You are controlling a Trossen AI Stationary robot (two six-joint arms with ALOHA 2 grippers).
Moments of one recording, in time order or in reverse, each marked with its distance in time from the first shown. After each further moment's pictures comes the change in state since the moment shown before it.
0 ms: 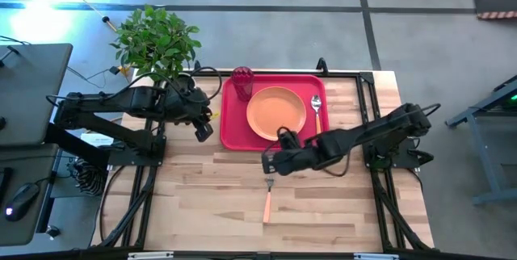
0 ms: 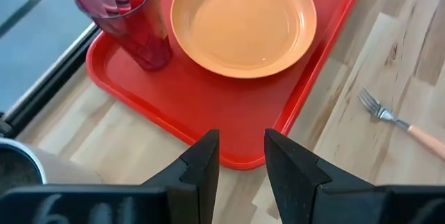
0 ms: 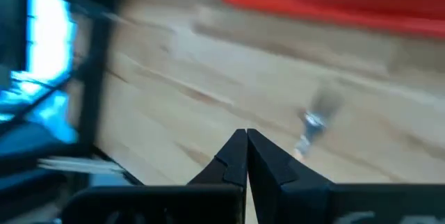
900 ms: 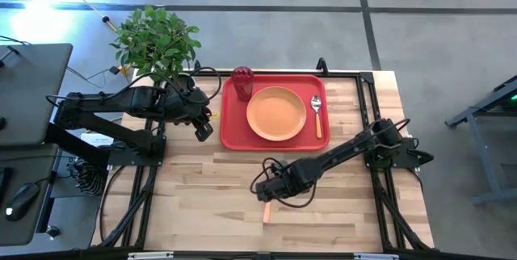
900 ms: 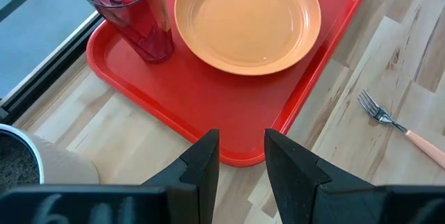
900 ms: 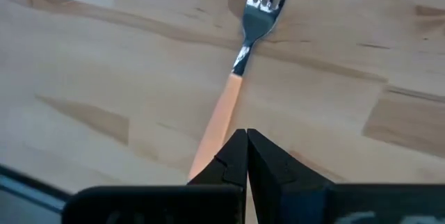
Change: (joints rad) left arm 0.000 0.000 0.000 -0.014 0.000 -0.052; right arm 0.062 0.309 0.045 -0.055 -0.282 0.181
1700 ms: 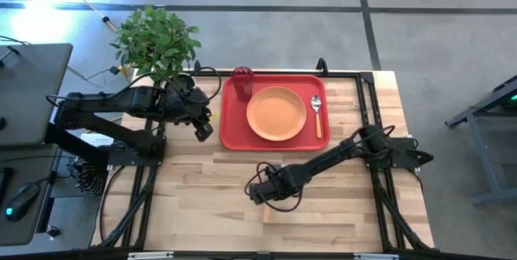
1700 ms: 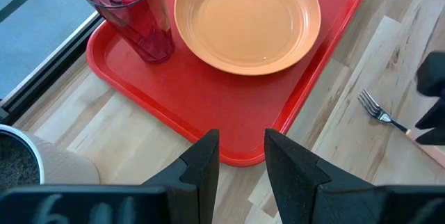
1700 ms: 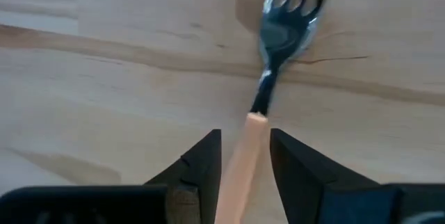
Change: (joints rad) left arm 0.000 0.000 0.000 0.000 0.000 0.003; right arm -0.011 0.137 -0.002 0.132 0.022 0.082
